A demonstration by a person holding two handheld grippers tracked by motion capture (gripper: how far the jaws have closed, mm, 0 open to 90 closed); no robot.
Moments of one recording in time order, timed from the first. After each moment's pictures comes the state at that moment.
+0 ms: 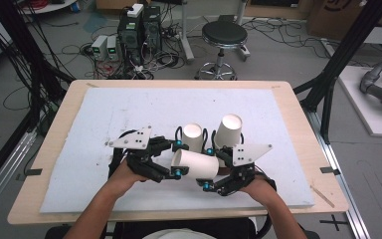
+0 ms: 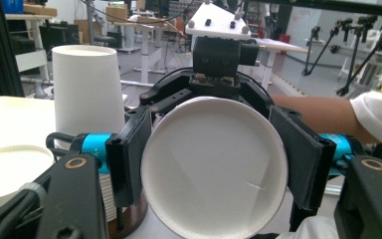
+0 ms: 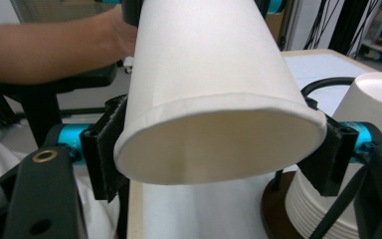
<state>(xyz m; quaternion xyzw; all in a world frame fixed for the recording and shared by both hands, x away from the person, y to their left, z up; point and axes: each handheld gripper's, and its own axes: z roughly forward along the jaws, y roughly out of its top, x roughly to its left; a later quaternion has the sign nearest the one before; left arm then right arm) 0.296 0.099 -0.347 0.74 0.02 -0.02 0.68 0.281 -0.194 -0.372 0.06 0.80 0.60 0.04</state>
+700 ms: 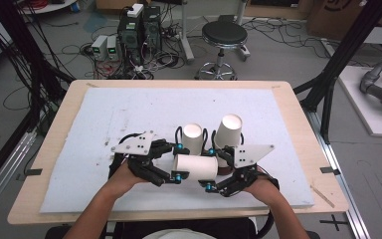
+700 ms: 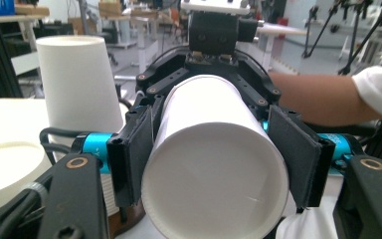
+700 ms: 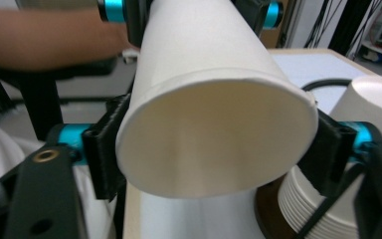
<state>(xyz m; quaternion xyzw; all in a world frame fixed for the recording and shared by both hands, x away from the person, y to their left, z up) 0.295 0.099 -0.353 0.74 0.01 -0.01 0.68 0.280 -0.197 -0.367 0.05 0.80 0.59 0.04</state>
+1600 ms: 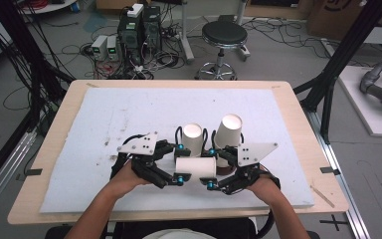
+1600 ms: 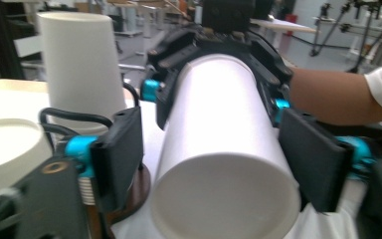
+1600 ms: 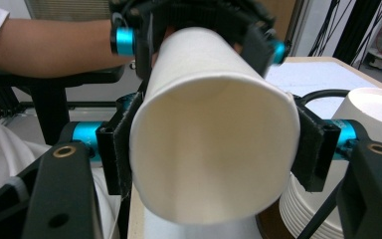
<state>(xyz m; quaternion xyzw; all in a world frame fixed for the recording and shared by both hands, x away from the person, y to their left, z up) 0.295 0.090 -0.362 0.76 0.01 -0.03 0.65 0.282 -0.203 -0.362 0.04 0.80 0.59 0.04</state>
